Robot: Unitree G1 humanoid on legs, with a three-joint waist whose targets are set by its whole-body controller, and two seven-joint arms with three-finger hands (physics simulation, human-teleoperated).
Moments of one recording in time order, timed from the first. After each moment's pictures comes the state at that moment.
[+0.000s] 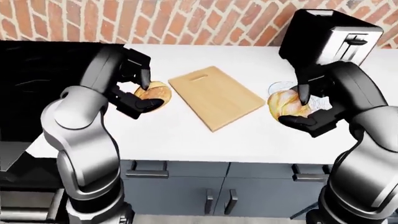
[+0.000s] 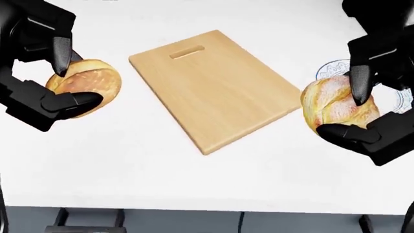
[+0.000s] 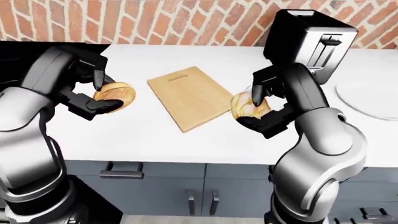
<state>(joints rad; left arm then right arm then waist) -0.74 0.27 0.08 -0.54 0.75 0.98 -0.78 -0.61 -0.32 -0.12 -0.73 -0.95 1.12 0.96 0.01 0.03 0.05</state>
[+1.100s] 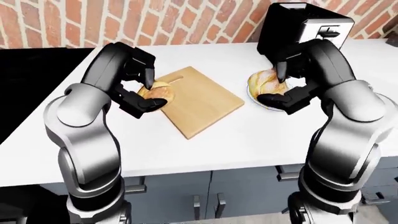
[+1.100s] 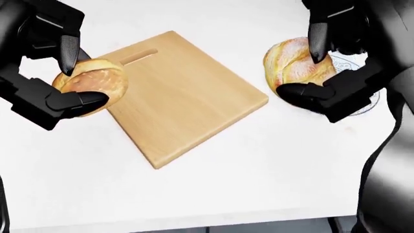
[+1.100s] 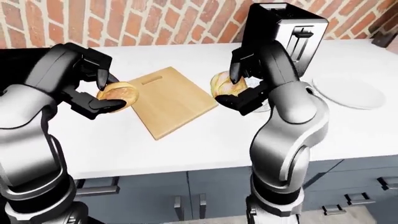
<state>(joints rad) -0.75 0.27 0.07 -0.53 0.72 0.98 -0.79 -0.78 -0.21 -0.05 -0.57 -0.90 1.12 0.80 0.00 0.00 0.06</state>
